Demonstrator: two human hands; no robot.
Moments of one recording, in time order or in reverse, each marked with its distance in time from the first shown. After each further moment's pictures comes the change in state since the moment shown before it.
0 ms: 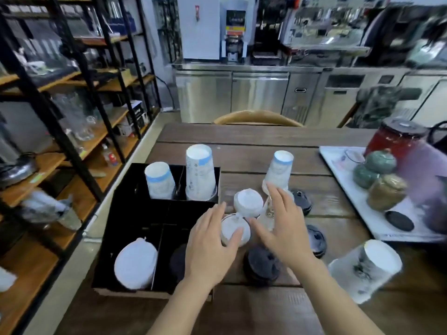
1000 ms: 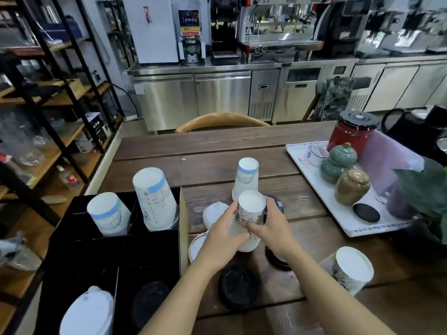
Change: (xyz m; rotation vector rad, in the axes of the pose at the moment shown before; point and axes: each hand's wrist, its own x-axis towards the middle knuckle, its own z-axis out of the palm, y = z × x) left_hand 0.080 0.045 0.061 -0.529 -0.462 -0.043; right_hand 0.038 0.072 -0.004 0.478 -0.145 0.492
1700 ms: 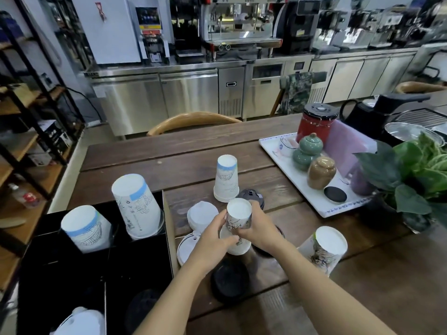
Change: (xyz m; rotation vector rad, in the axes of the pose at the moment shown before) left_hand -0.004 -0.007 -0.001 -0.091 -0.147 -0.094; right_hand -0.013 0.007 0.007 -0.157 -0.033 0.195
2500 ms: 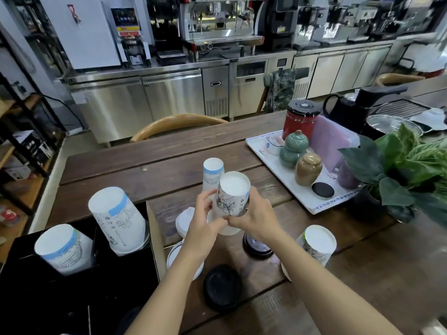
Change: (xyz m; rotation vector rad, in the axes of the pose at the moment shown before) left_hand 0.018 0.034 0.002 -0.146 0.090 0.178; right_hand -0.003 -0.025 -0.034 -0.059 0.224 -0.130
